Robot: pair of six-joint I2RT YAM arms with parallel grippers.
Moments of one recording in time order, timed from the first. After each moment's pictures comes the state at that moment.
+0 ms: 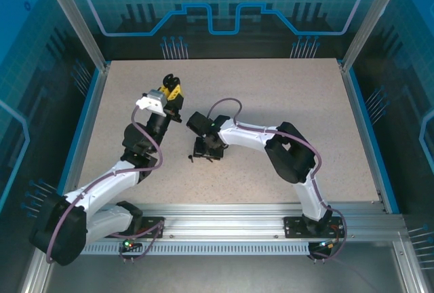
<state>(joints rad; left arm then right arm) -0.43 1.09 0.52 0.91 -0.11 -0.04 0.90 2.12 1.58 -0.78 -0.07 0.99</state>
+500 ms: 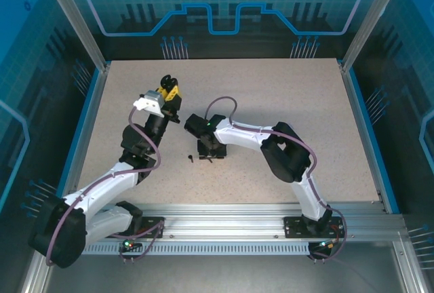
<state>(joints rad) -0.41 1.07 0.51 0.91 -0.12 -0.07 0.92 2.17 1.65 -0.92 0.06 0.88</state>
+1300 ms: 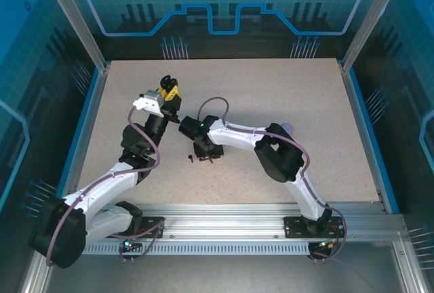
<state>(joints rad) -0.41 1.07 0.51 0.89 -0.12 -0.09 0.95 2.23 1.74 -0.98 0.11 0.80</state>
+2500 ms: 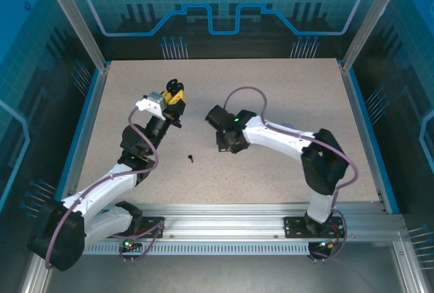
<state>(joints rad) -0.41 1.04 0.49 0.86 0.03 -0.12 0.82 1.78 1.39 -0.88 0.17 0.77</state>
